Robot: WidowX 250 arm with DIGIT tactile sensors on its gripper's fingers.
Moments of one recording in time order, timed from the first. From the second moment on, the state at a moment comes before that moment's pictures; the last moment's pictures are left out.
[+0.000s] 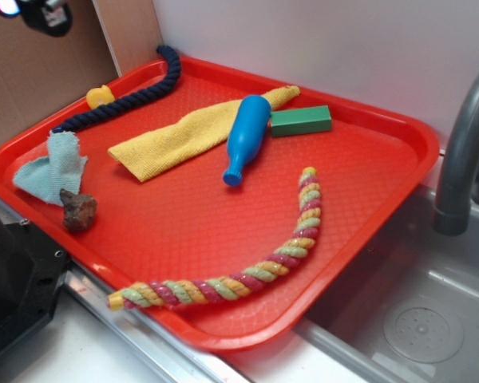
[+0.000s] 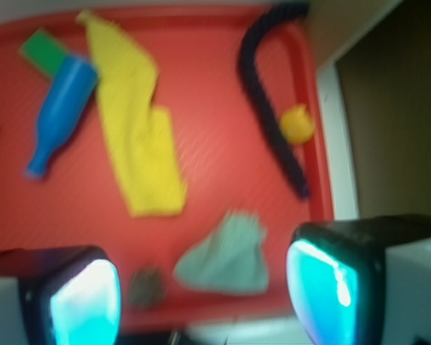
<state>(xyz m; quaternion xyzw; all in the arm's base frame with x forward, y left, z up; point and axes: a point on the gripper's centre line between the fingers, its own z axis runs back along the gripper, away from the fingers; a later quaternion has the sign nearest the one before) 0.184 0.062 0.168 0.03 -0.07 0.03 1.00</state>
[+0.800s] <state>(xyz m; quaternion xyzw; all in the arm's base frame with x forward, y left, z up) 0.252 0.115 0.042 0.08 -0.06 -0.08 0.99</state>
